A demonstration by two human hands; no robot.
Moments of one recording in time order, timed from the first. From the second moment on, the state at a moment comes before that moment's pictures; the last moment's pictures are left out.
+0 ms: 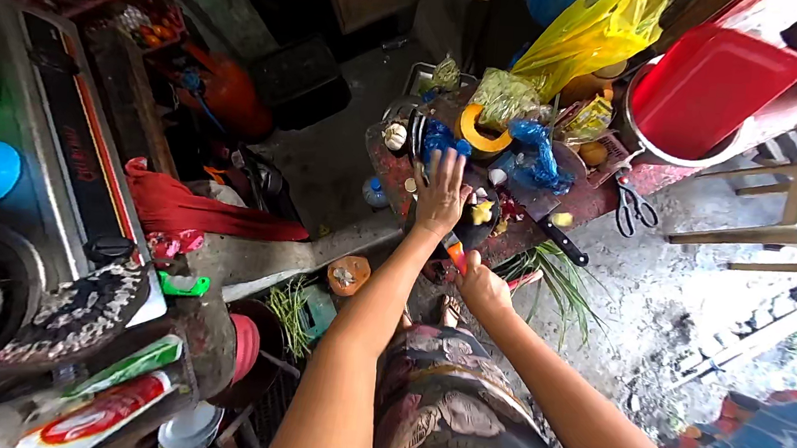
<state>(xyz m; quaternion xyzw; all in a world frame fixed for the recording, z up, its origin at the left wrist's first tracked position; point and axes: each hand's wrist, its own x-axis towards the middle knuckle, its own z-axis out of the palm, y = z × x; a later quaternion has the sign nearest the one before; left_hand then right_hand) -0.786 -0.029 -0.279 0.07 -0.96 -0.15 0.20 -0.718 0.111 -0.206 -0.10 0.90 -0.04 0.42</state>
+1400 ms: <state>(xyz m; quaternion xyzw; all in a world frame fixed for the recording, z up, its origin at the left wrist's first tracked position) -0.731 -0.010 -0.229 0.23 -0.90 -0.35 -0.11 -0.612 0.265 -0.287 0.01 0.75 -0.59 0.31</state>
